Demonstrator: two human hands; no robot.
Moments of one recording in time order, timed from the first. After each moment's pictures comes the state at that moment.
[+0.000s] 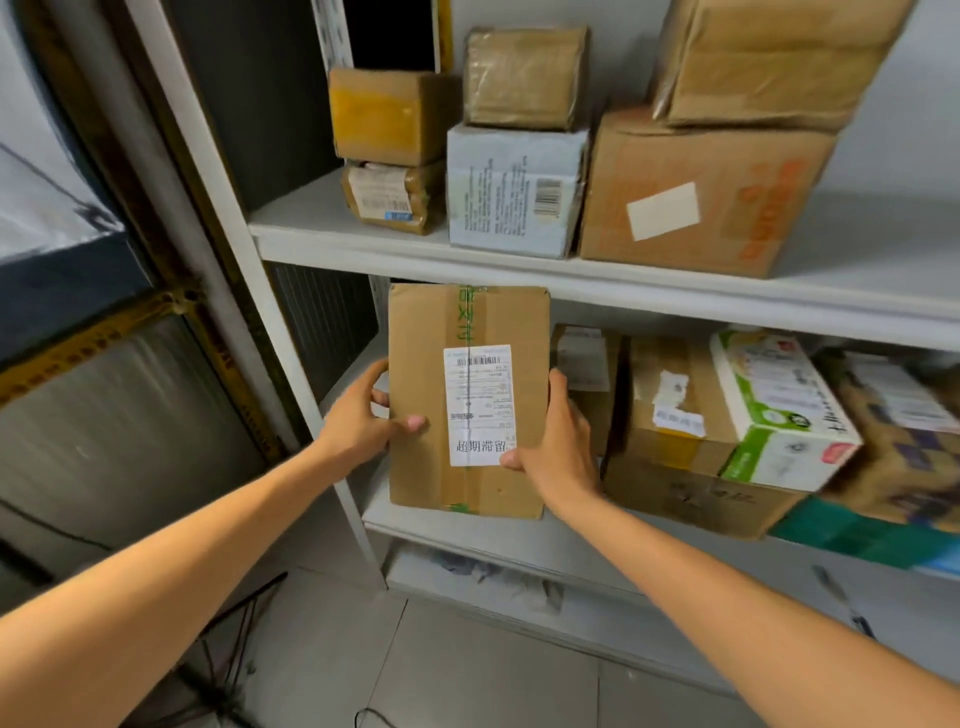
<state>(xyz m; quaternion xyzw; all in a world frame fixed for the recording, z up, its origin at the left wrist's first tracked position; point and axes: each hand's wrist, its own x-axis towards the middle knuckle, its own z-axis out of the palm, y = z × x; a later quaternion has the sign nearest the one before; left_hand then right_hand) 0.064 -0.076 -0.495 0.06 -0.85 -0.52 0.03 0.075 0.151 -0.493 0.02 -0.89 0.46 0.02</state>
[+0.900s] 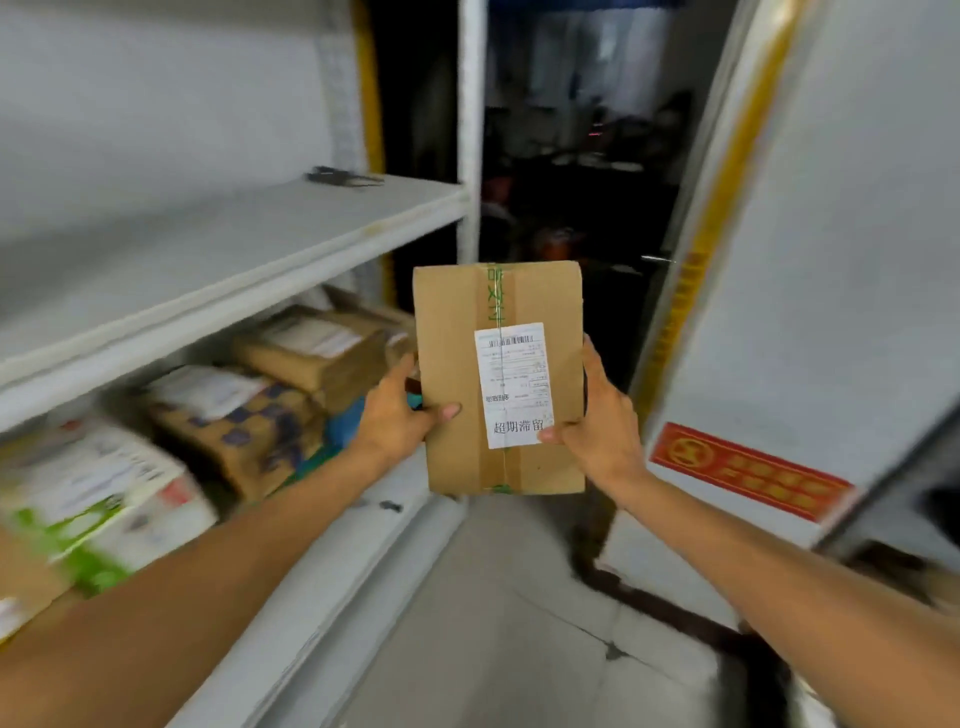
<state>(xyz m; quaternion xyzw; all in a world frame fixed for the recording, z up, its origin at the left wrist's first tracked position) 0.147 0.514 -0.473 -0.51 -0.67 -0.48 -0.23 0.365 0.567 -0.462 -0.50 -0.76 0.25 0.34</state>
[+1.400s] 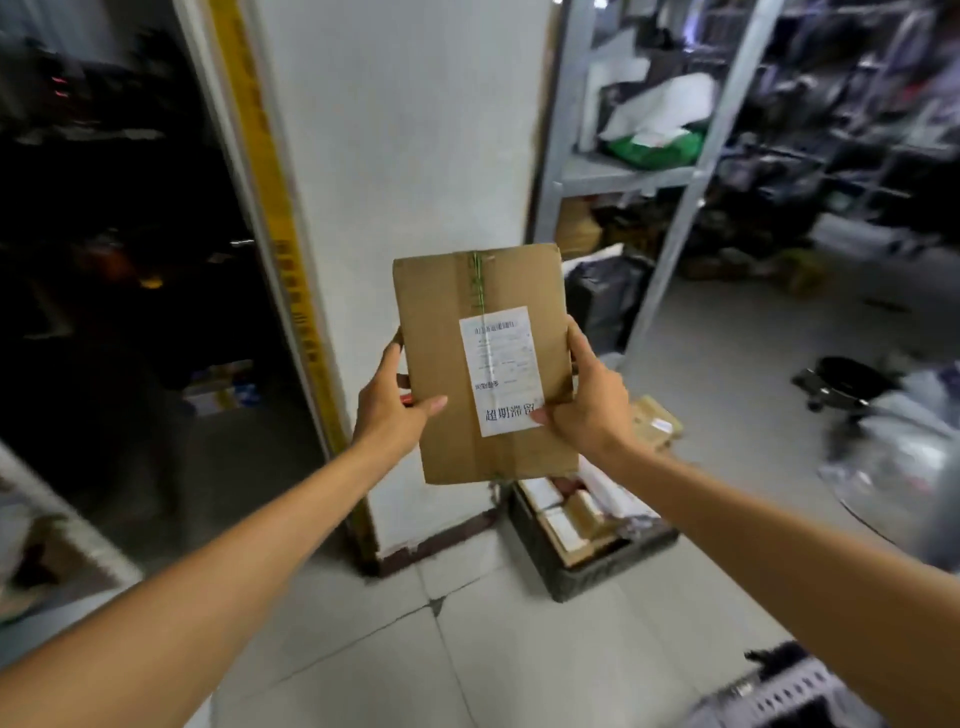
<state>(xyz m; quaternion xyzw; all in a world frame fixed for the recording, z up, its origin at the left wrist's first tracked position) 0.418 0.681 -0.480 -0.70 -0.44 -0.34 -0.45 0.595 0.560 -0.458 -0.81 -0.44 0.07 0.39</state>
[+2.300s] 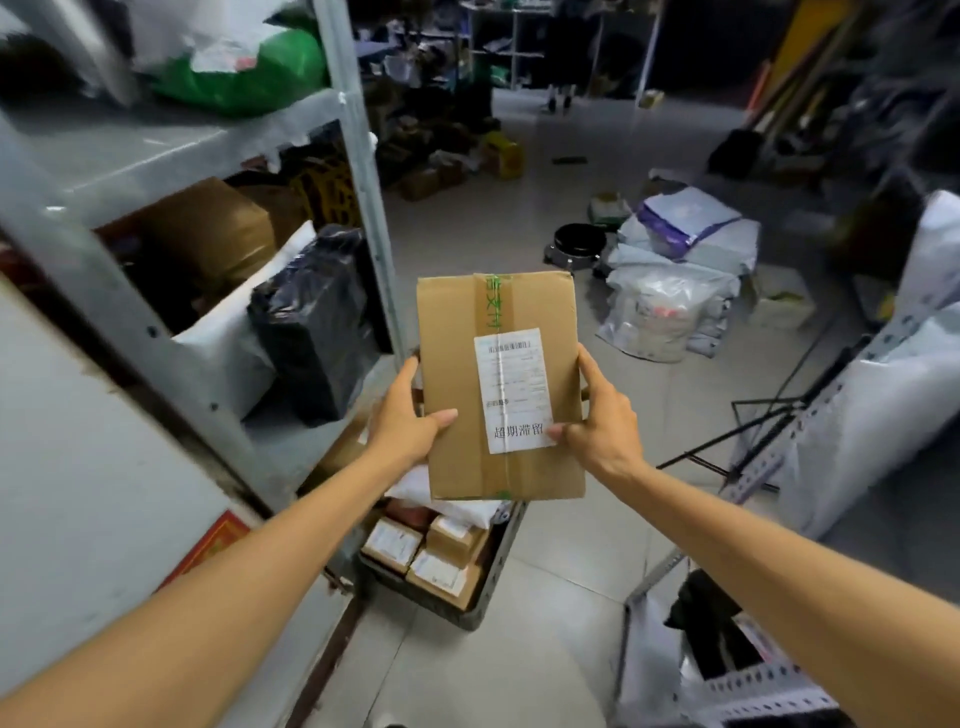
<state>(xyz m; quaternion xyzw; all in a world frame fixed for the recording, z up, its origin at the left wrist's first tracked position) 0.867 0.737 -0.564 -0.85 -0.20 -0.06 -0.49 0.915 0.523 -0.560 -0.89 -0.09 0.04 0.44</state>
